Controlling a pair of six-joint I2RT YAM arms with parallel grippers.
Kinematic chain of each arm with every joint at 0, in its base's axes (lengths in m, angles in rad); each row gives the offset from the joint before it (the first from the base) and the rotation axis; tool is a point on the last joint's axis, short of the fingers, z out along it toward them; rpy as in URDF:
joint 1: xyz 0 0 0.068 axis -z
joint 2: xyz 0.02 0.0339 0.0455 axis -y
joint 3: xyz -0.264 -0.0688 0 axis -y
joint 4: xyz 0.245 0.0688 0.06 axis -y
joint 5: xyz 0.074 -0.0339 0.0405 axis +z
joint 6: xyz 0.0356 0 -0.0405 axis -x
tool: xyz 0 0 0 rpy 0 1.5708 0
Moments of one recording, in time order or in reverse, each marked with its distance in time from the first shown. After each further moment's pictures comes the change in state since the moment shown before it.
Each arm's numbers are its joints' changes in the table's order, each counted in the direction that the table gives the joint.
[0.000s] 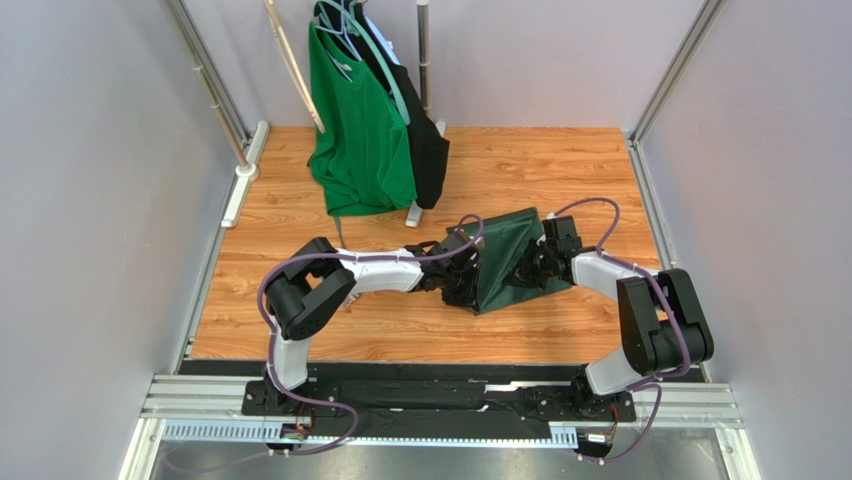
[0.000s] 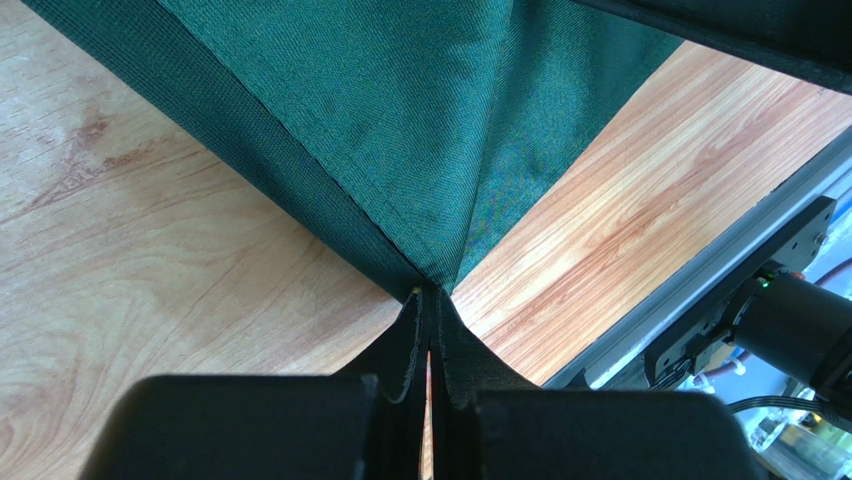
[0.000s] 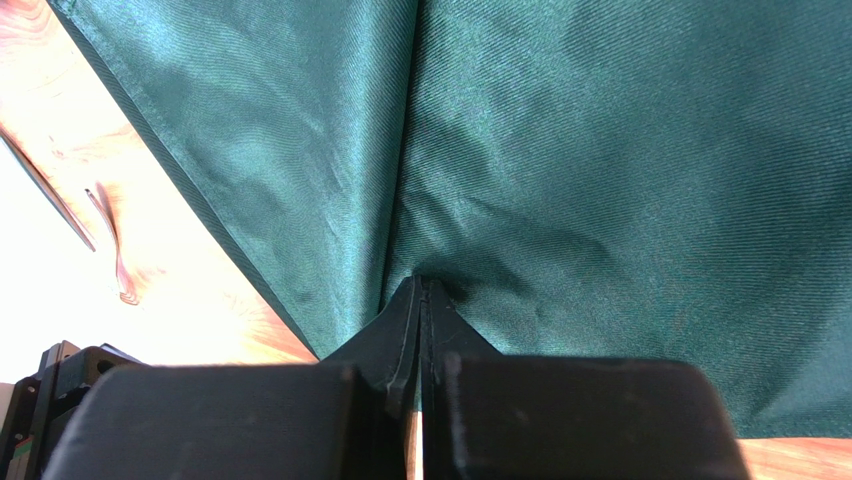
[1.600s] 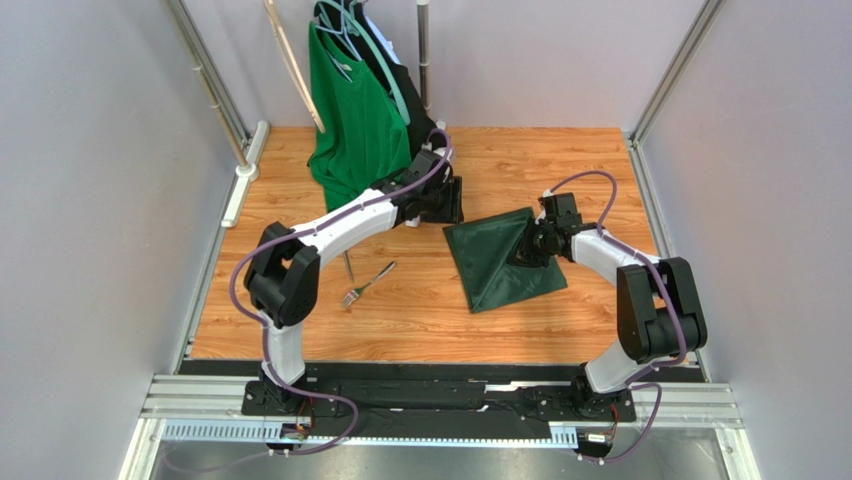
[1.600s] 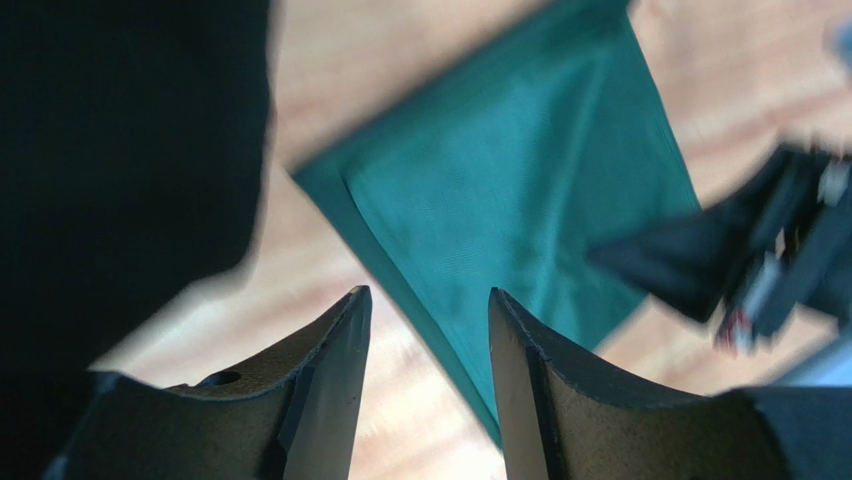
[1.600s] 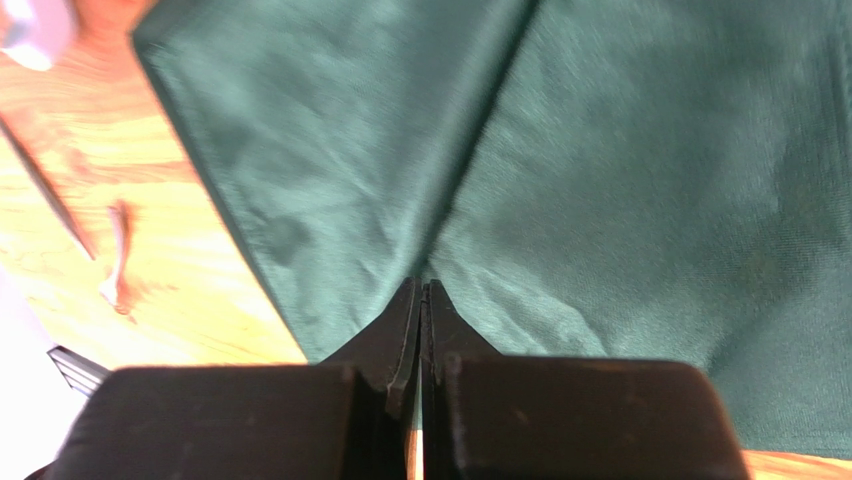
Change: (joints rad) left arm -0.251 0.053 0.343 -0.220 0.184 -0.209; right arm 0.021 -0.059 0.203 -0.124 -0.016 0.147
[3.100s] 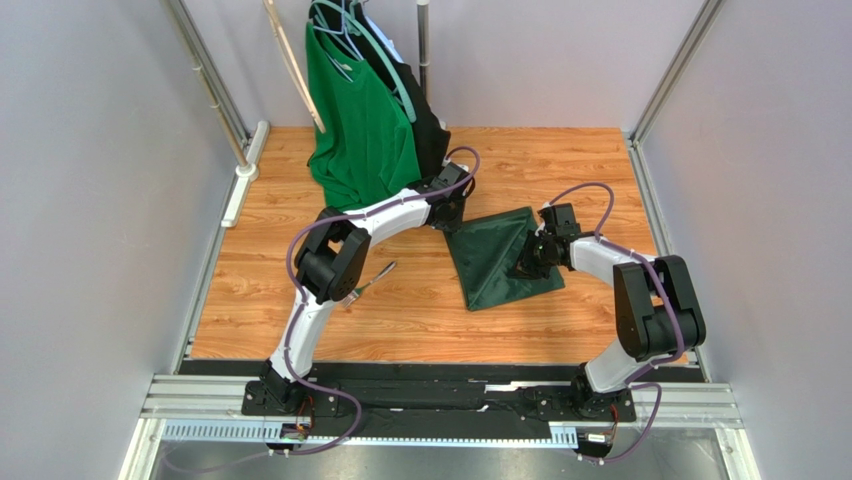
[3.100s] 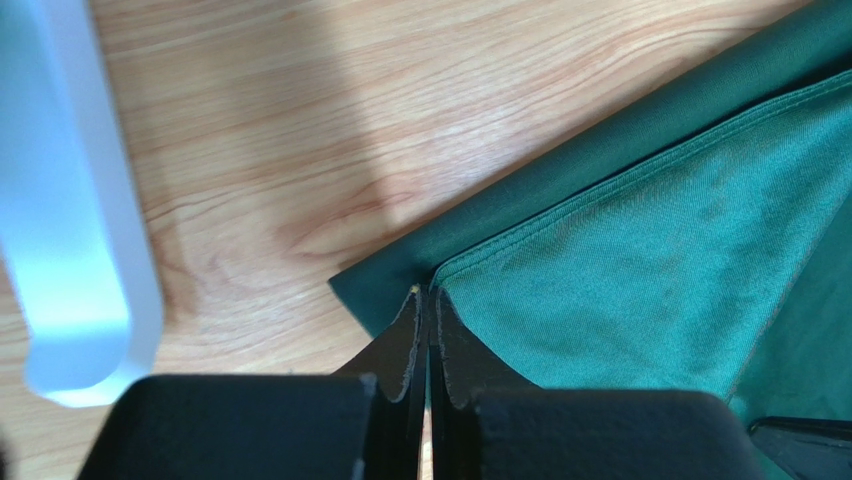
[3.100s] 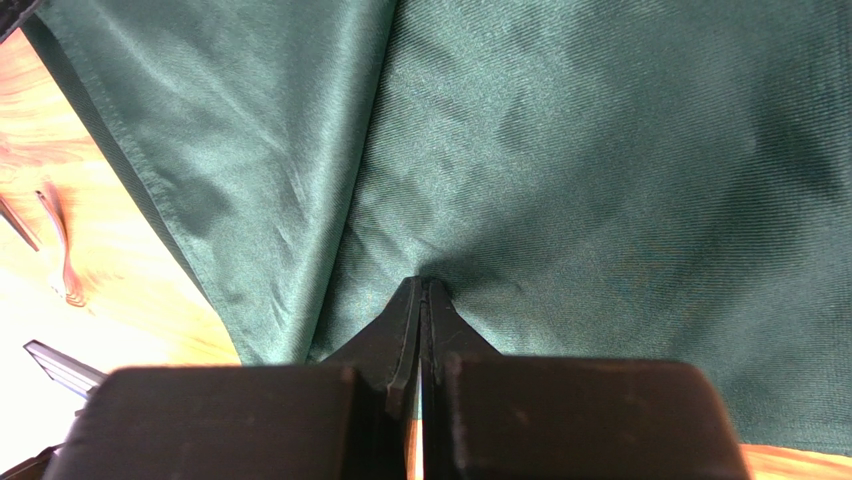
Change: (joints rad) left arm 0.009 -0.378 0.281 -0.082 0.170 -0.079; right arm 0.002 -0.021 -0.080 0.019 -0.002 0.005
